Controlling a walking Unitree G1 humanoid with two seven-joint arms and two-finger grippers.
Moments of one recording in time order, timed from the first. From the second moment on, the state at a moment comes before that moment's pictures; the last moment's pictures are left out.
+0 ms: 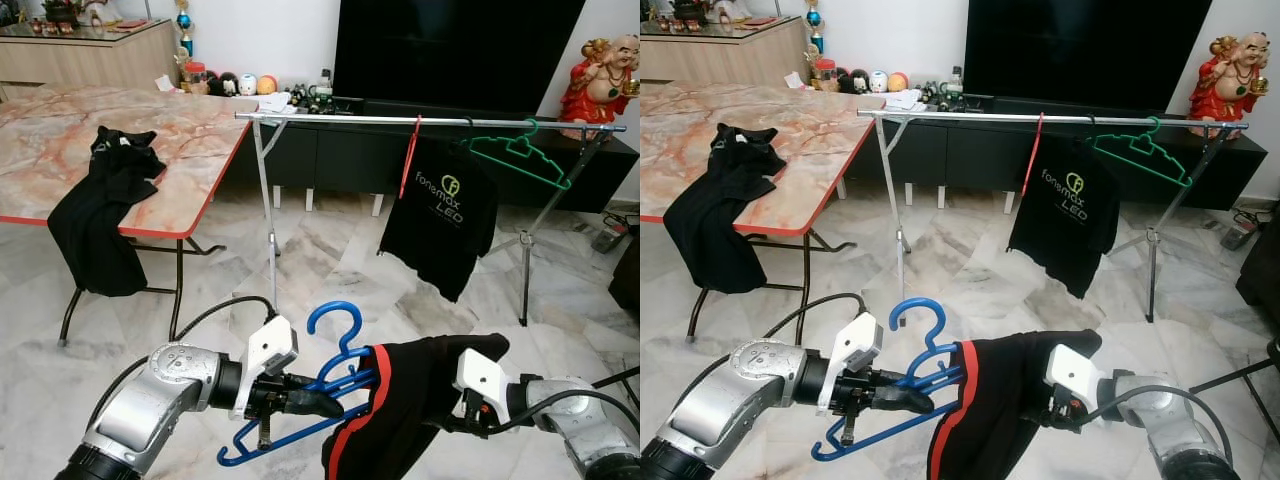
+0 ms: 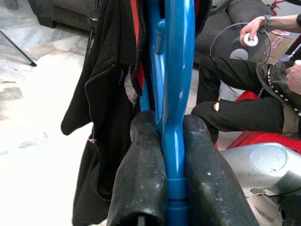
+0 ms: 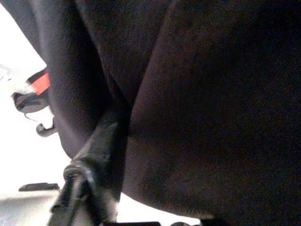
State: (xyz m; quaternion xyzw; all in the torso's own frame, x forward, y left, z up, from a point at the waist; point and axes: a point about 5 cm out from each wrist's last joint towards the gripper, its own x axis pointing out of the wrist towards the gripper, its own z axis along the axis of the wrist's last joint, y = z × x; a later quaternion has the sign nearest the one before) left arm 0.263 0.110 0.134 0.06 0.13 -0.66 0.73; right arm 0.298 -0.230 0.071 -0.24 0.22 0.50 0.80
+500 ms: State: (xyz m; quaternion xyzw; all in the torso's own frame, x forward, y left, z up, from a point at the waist) left arm 0.264 0.108 0.135 0.06 0.13 -0.66 0.74; right arm 0.300 -0.228 0.071 -0.24 0.21 0.49 0.81
